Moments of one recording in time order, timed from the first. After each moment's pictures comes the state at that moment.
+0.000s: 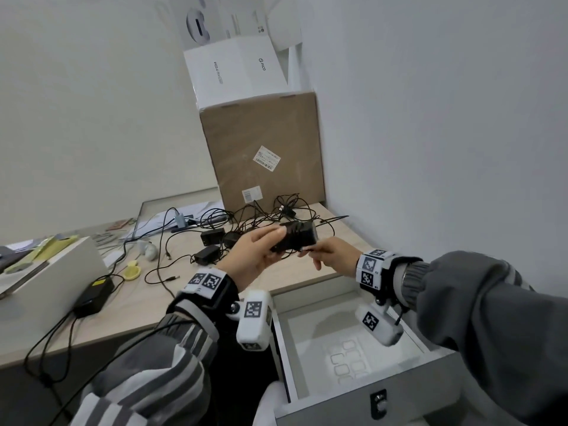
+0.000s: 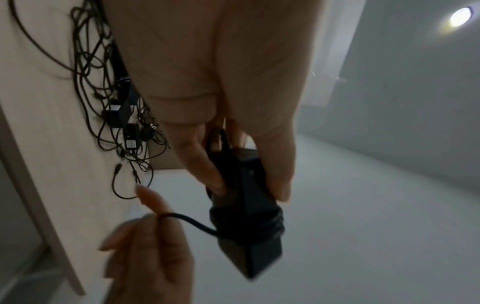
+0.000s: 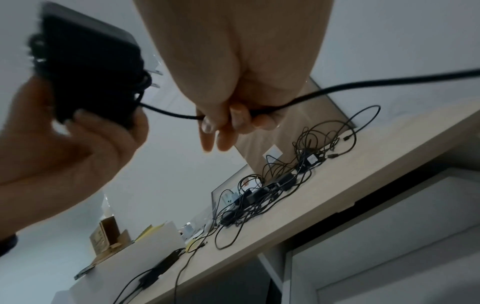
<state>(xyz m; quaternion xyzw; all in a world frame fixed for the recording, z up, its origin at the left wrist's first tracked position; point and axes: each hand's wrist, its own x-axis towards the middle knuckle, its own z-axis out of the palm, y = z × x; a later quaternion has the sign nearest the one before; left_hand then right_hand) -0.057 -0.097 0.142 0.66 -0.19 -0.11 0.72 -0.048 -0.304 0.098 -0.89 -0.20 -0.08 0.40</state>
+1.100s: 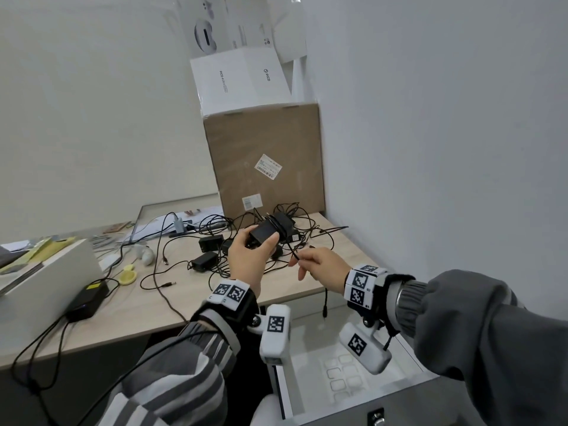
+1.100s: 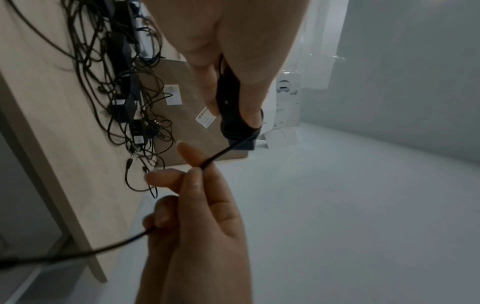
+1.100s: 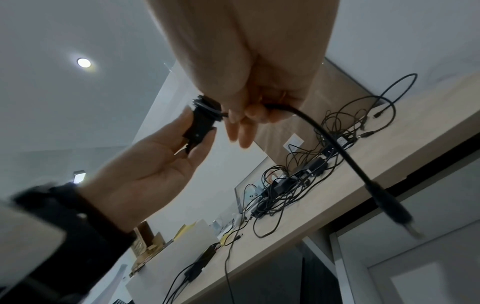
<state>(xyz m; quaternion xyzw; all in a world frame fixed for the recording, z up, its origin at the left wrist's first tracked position) -0.037 -0.116 0.120 0.64 -0.05 0.17 0.75 -0.057 -0.277 0.103 -0.87 -0.17 -0.09 0.46</state>
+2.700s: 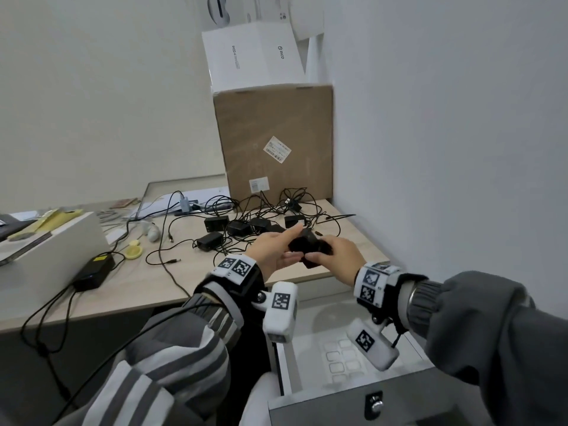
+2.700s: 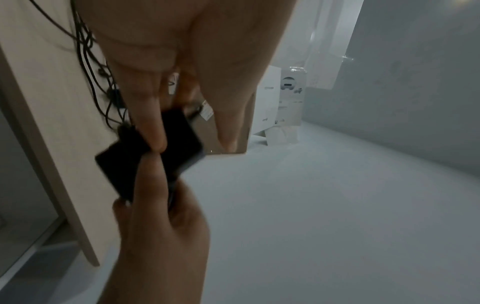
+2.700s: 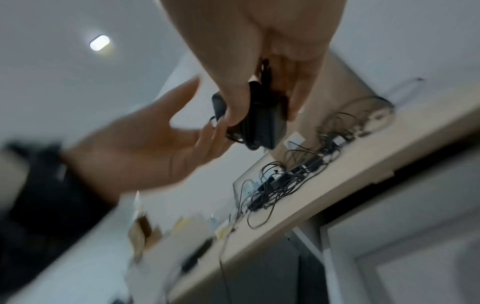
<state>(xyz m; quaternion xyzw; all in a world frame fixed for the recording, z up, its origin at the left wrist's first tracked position) -0.037 -0.123 0.116 0.67 -0.02 -0.11 0.73 -0.060 -0.282 0.088 -0.90 -0.07 -0.16 0.39</state>
